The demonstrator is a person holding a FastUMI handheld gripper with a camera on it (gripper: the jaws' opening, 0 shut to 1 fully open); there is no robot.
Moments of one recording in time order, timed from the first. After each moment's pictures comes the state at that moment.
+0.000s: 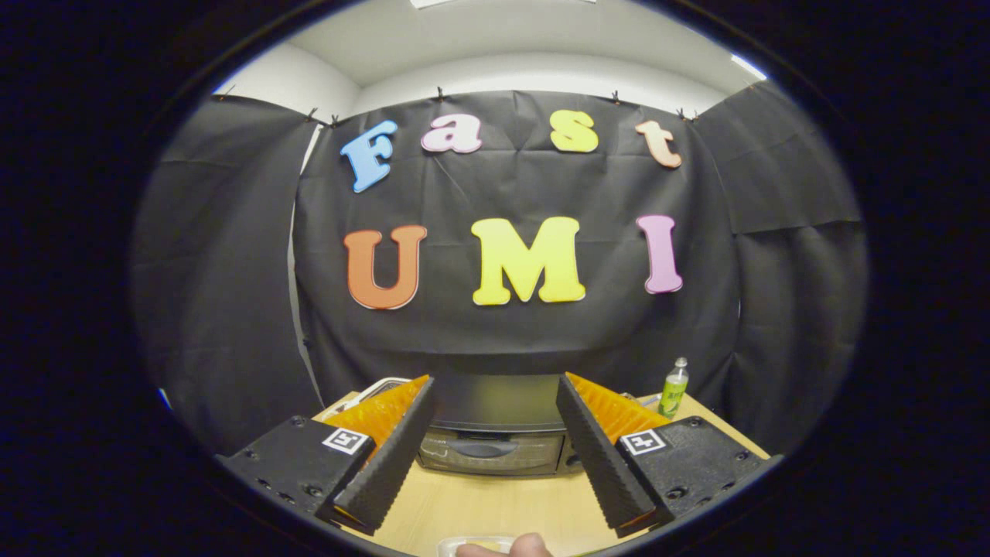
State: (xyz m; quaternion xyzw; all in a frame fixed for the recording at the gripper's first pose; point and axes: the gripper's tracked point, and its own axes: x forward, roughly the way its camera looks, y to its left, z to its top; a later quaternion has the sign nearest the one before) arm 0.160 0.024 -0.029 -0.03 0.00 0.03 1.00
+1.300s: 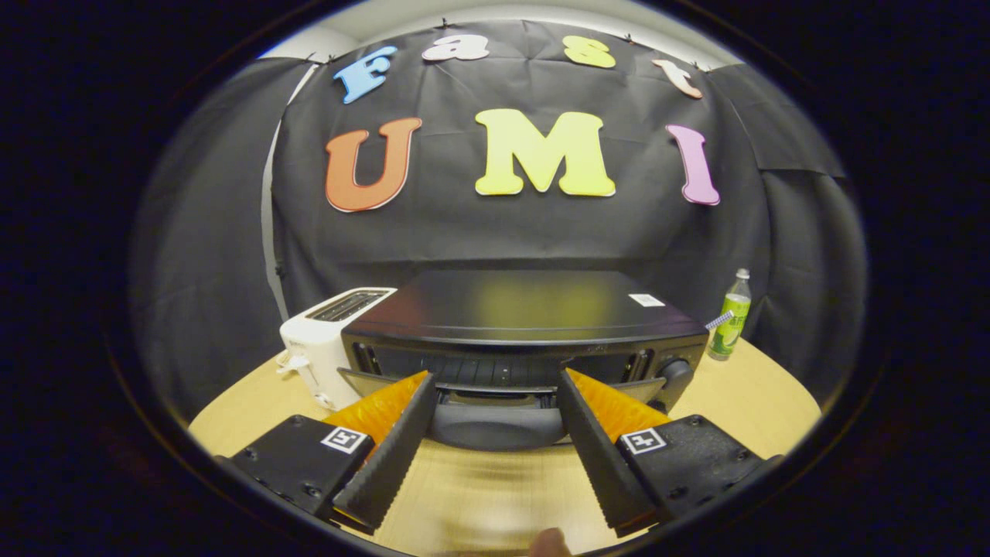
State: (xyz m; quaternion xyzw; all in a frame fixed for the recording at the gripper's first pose) arm 0.305 0.039 -0.208 -0.03 0.12 0.03 0.99
